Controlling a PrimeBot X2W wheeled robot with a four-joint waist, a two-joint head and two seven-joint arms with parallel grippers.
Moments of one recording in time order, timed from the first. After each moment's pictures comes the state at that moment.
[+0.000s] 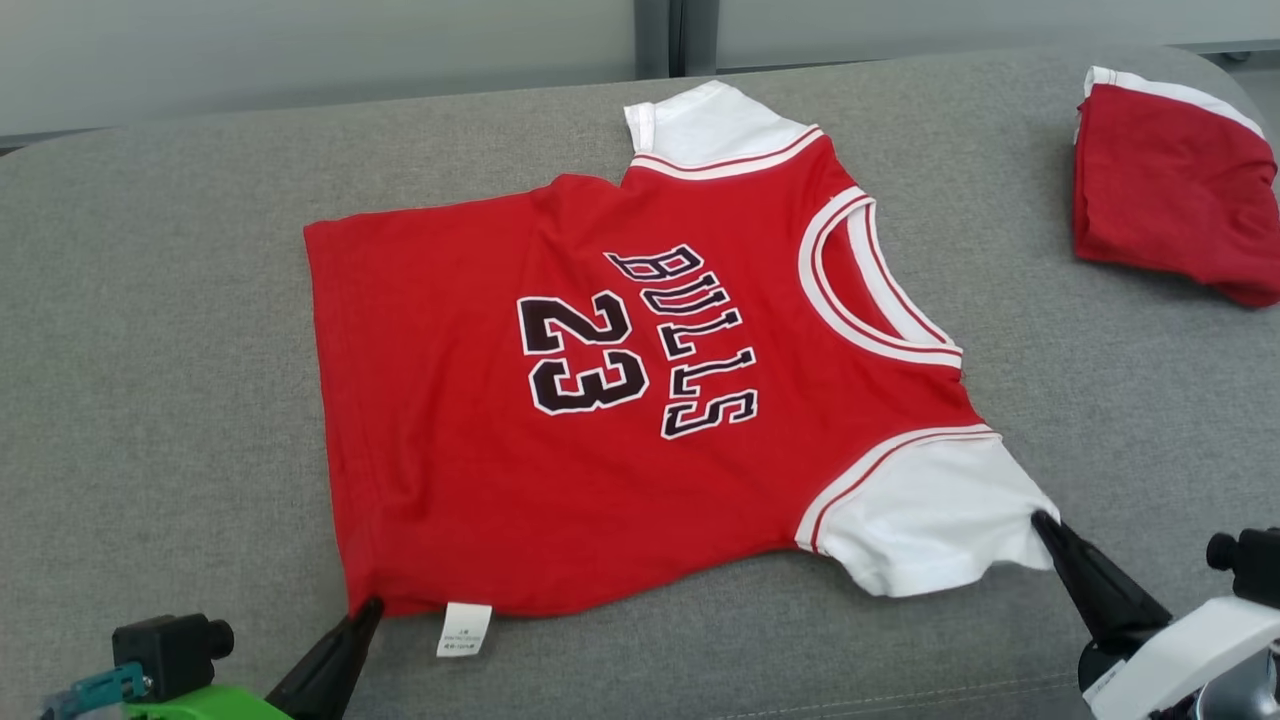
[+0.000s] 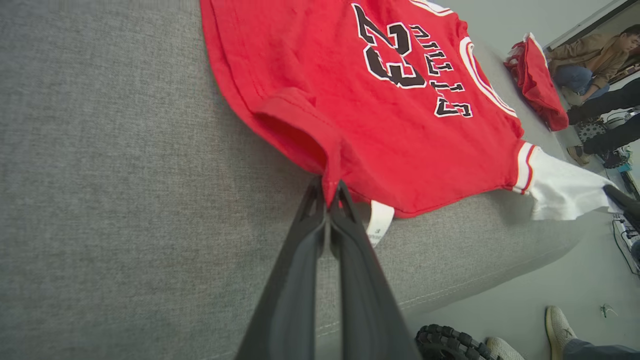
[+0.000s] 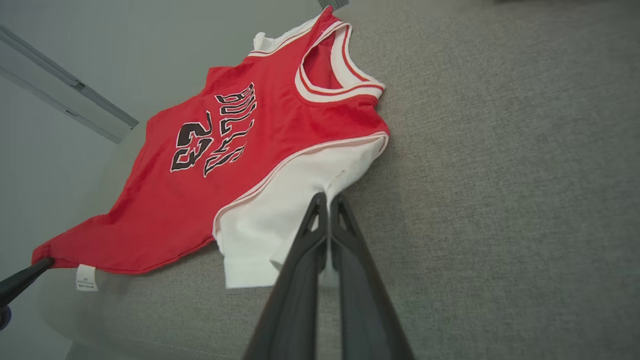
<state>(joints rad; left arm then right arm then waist) 0.23 0.30 -0.21 -0.11 -0.85 -0.10 0.17 0.27 -0.35 0.18 -0.10 0.77 0.11 0.05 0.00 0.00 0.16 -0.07</state>
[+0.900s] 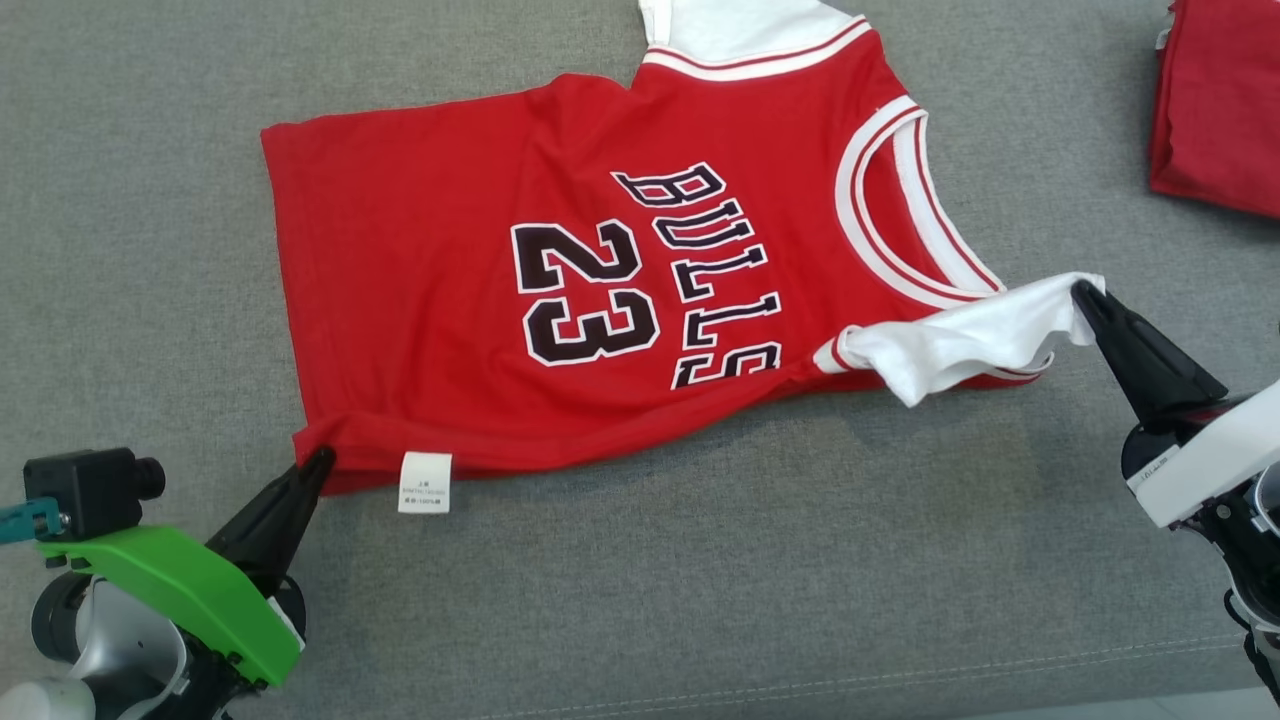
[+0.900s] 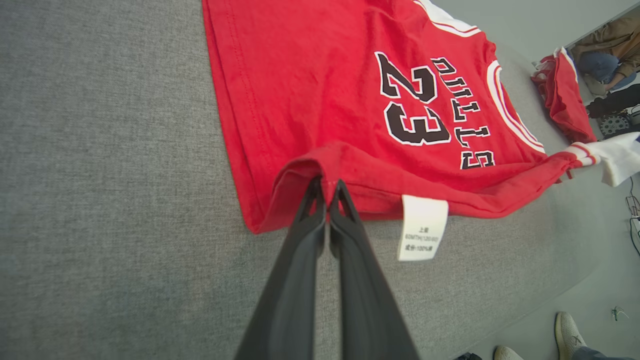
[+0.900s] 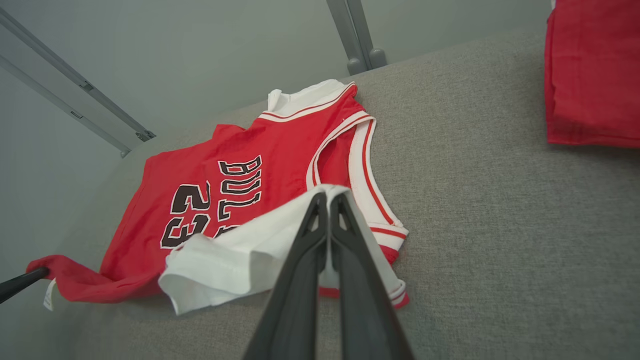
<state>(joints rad) 0.03 0.37 -0.15 -0.27 -0.91 0.02 0.37 -0.05 -0.42 0.13 -0.18 0.80 0.09 0.20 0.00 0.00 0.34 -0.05</state>
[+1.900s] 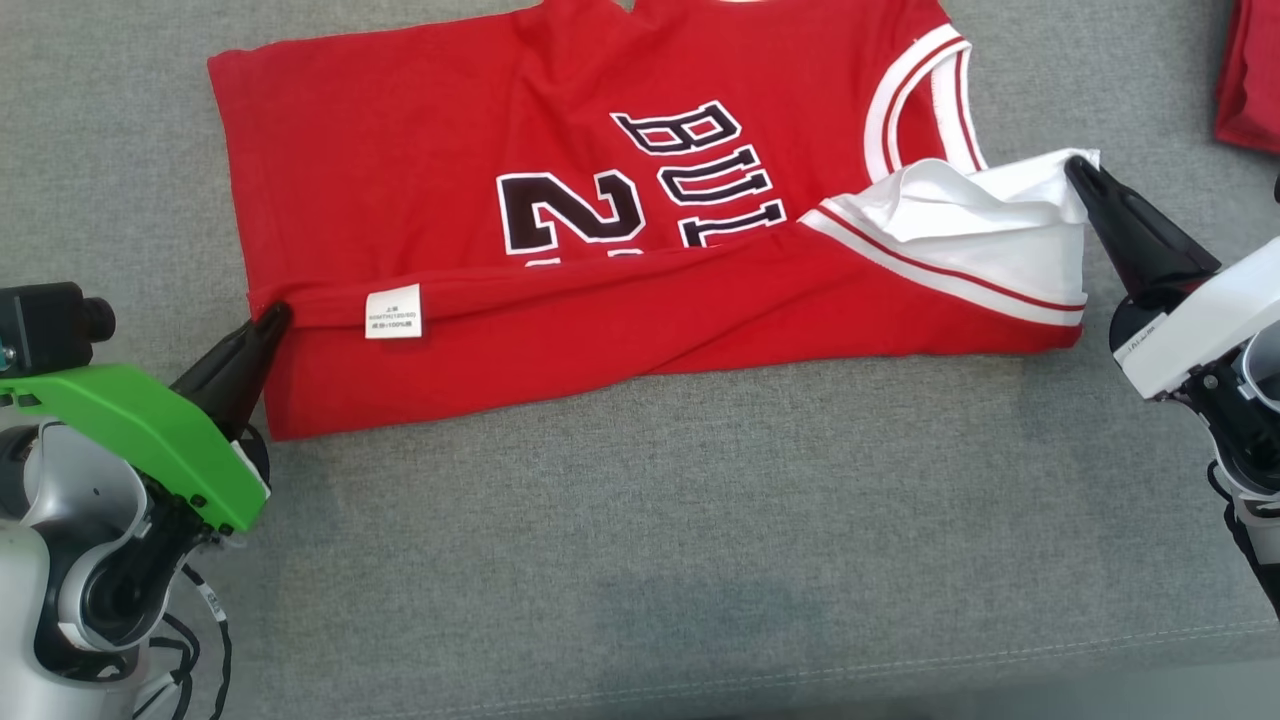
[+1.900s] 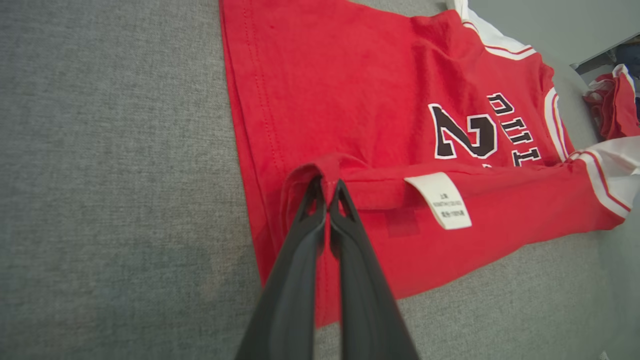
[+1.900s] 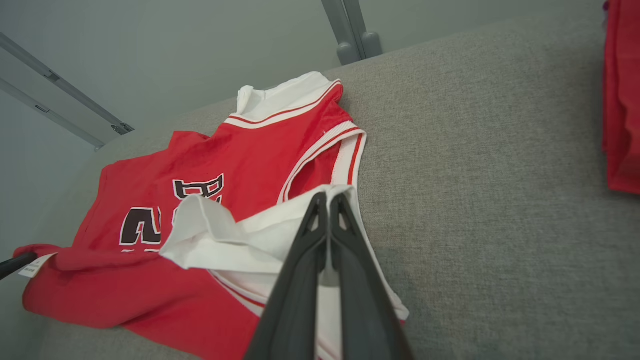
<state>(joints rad) -0.25 0.38 -0.16 -0.17 -0.90 0.07 0.47 -0.31 -0.41 0.17 -0.03 0.79 0.08 0.25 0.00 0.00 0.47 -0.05</state>
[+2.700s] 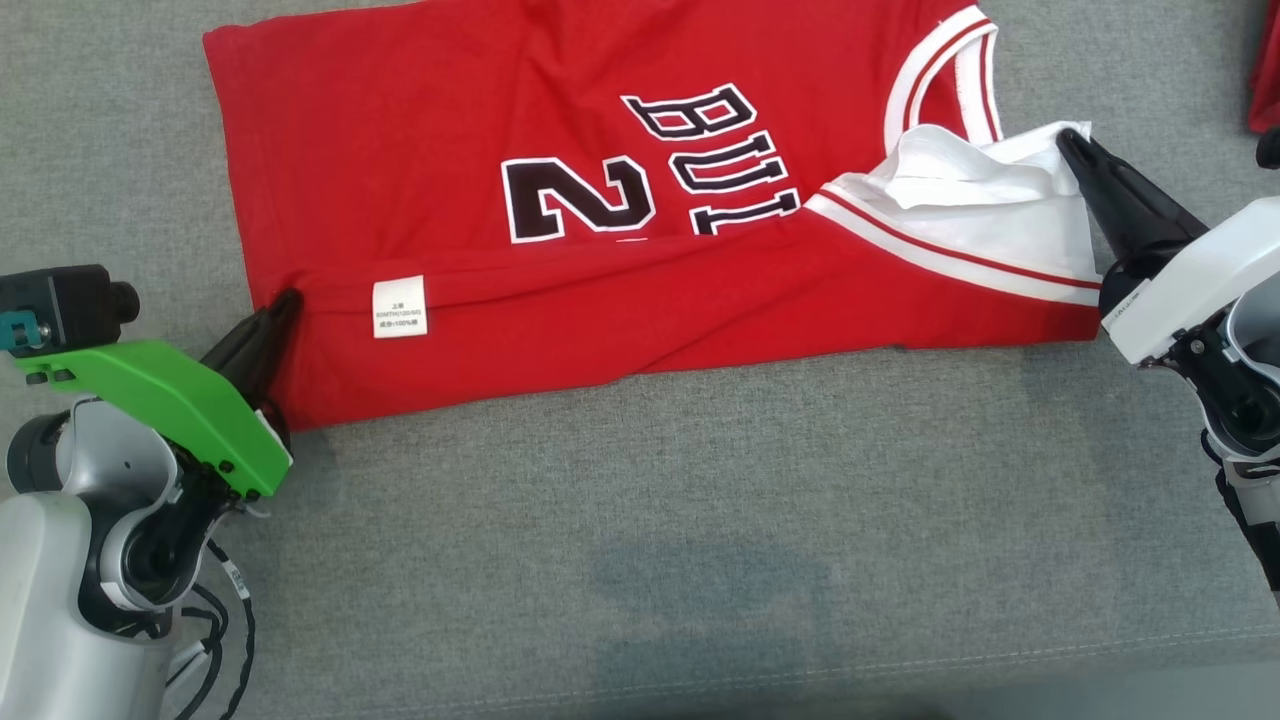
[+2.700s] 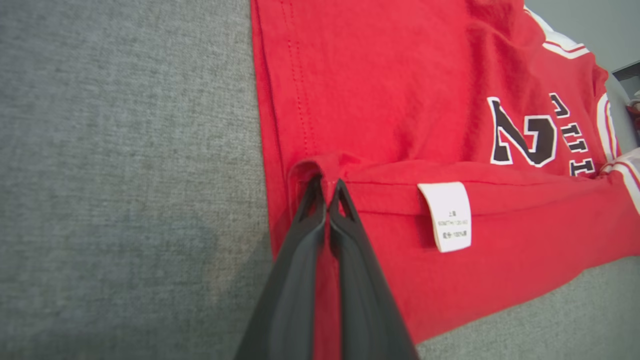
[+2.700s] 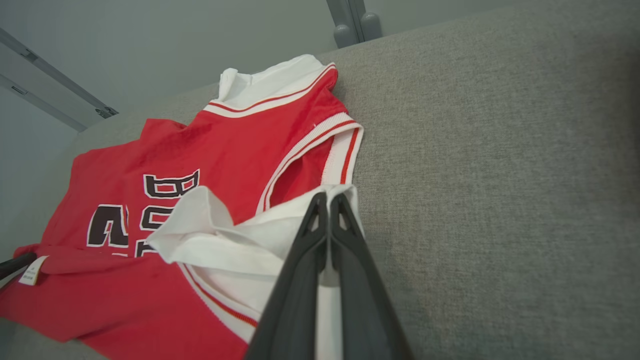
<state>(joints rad) -0.32 0.33 -0.19 -0.03 -0.87 0.07 0.43 -0.41 -0.41 0.21 0.06 0.76 0.09 0.25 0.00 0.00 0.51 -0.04</state>
